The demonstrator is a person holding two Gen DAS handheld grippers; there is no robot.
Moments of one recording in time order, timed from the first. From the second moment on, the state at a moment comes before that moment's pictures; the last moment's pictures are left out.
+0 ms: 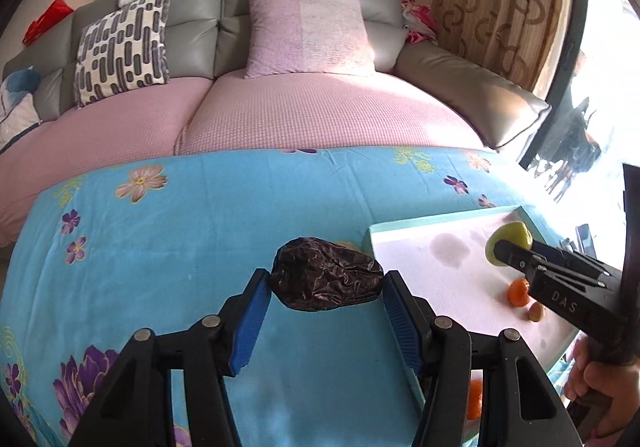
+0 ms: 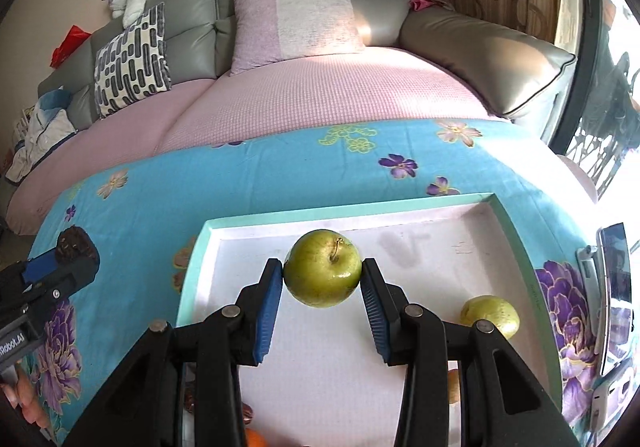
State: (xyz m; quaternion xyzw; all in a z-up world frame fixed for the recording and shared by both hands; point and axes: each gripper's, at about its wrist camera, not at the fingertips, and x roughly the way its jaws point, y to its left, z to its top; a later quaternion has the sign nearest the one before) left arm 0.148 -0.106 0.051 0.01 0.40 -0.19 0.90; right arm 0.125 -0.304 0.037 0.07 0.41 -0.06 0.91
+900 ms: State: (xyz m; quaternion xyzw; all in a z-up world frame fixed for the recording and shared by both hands) left arm 0.146 -0.198 0.005 0.09 0.43 -0.24 0.87; right arm 0.123 -0.344 0.005 0.08 0.45 -0.11 0.88
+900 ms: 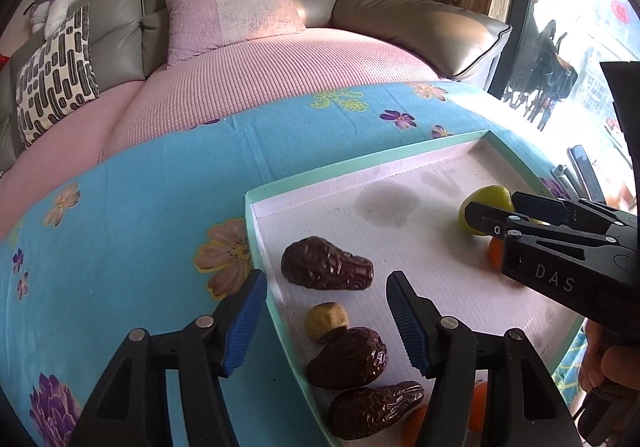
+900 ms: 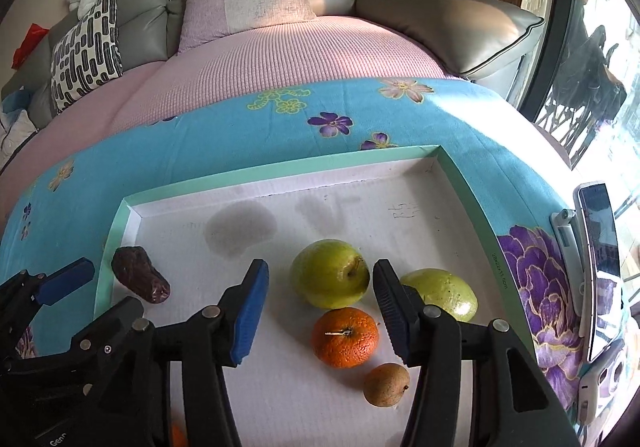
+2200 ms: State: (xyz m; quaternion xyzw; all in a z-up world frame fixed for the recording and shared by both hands) left arm 0.038 -0.025 0.025 0.03 0.43 0.03 0.90; right arm 0.018 -0.242 0.023 0.03 0.43 -0.05 0.90
